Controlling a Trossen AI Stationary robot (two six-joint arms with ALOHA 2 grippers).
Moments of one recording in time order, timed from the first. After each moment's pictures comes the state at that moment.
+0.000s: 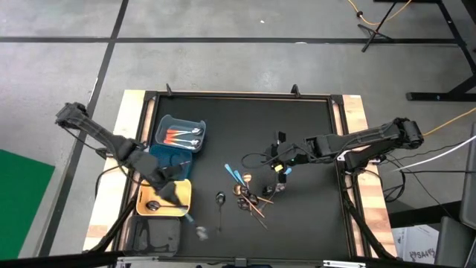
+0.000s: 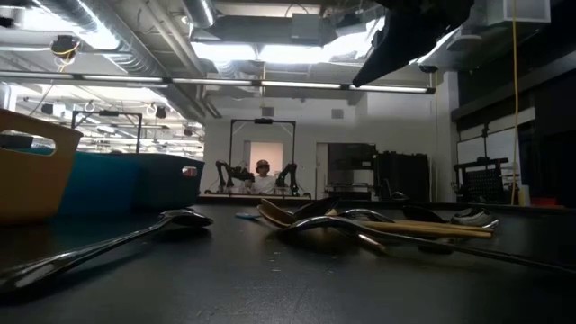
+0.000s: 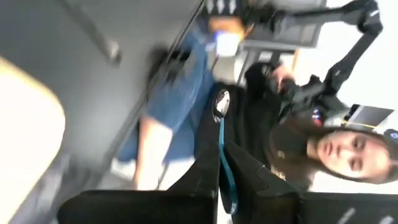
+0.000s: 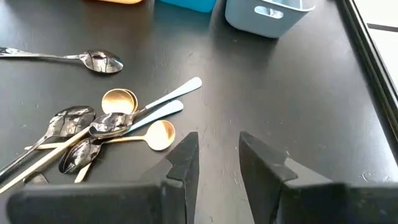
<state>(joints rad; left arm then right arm) -0.50 0.87 0.67 -0.23 0.23 -1.57 0.16 1.36 1.01 -0.42 0.22 -0.01</state>
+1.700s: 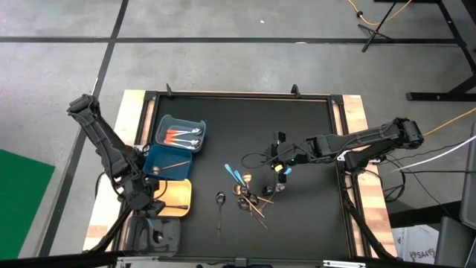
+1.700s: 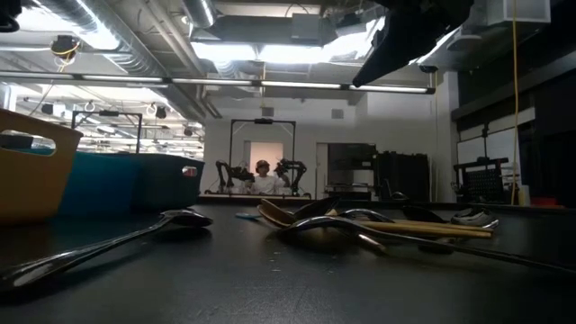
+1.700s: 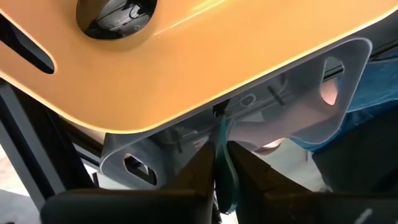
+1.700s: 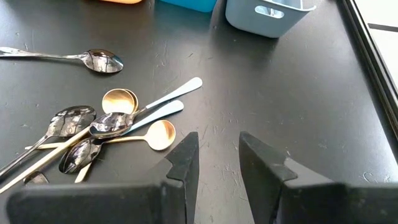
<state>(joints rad) -0.89 0.98 0.67 -0.69 0.26 -2.17 0.16 1.36 1.01 -0.42 0.22 -0.01</state>
